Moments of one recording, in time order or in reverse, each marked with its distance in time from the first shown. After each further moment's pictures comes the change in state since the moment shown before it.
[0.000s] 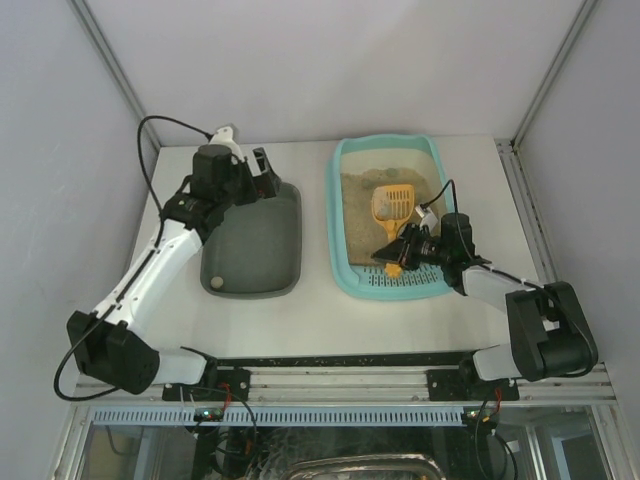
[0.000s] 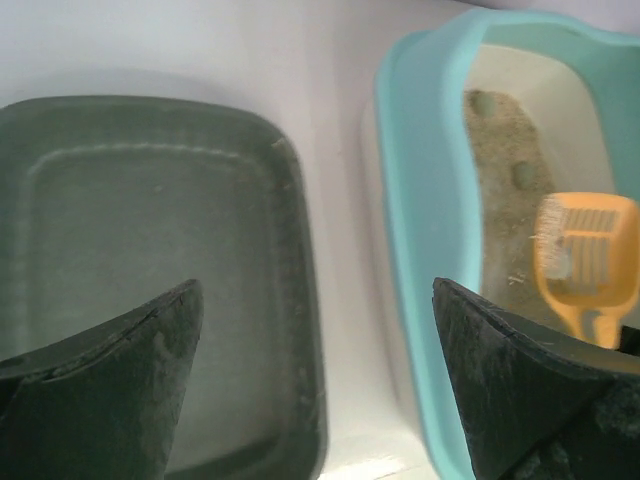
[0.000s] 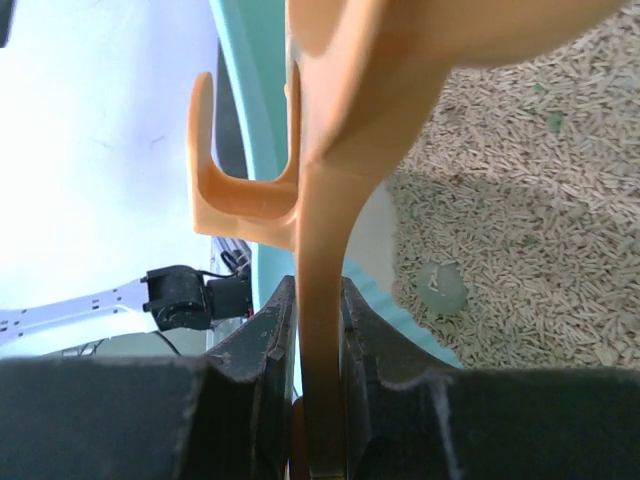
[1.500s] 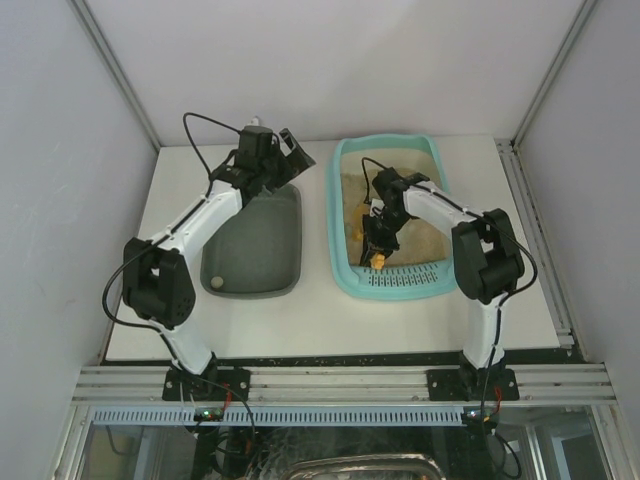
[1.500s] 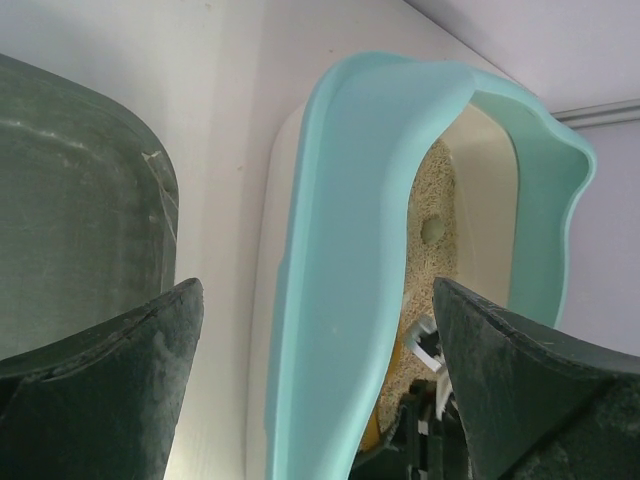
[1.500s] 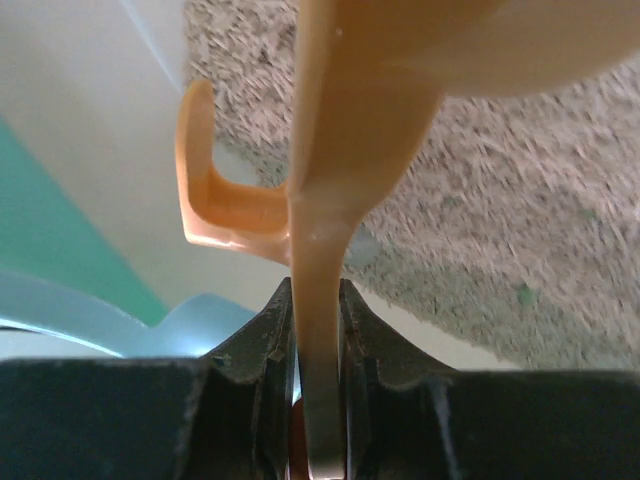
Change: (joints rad) left arm -0.023 0.397 0.220 0.081 0.064 -0.390; right arm 0.223 0.557 0.957 -1.342 0.355 -0.476
